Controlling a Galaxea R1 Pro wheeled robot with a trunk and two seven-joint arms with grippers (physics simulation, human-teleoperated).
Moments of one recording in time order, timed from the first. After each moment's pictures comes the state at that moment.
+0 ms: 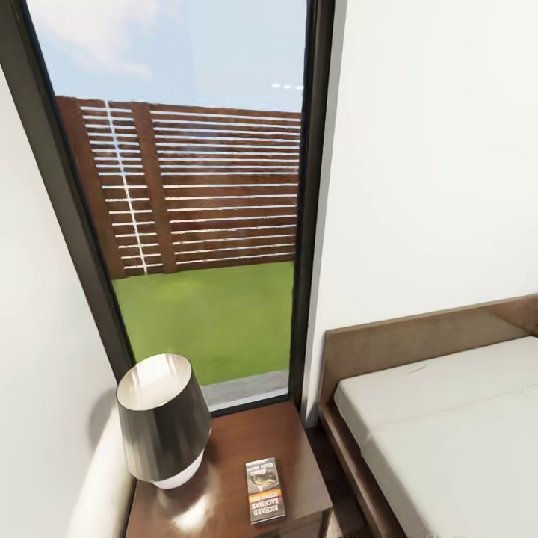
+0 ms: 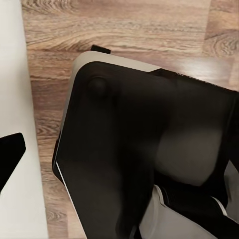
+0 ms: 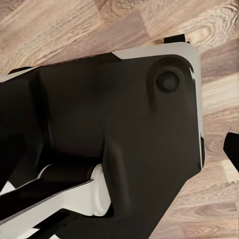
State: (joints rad) left arm -0.11 0.01 -0.51 -0.02 0.80 -0.03 -0.05; right arm -0.18 -0.12 -0.42 0.05 0.22 0.08 0.35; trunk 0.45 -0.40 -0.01
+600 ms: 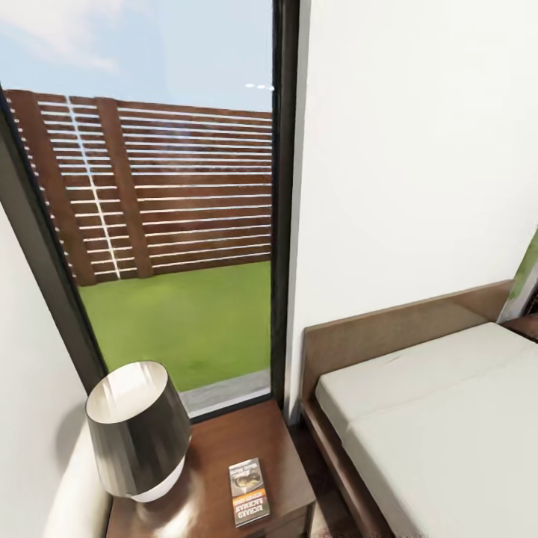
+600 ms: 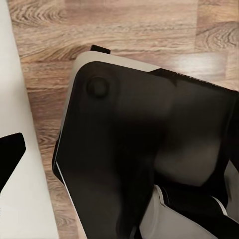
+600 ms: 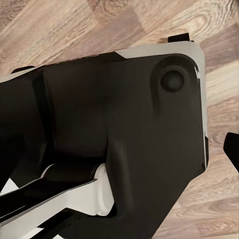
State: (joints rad) left arm -0.11 0.01 -0.51 -0.02 0.80 -0.03 -0.05; right arm -0.18 -0.11 -0.42 0.05 0.22 0.08 0.35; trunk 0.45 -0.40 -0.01
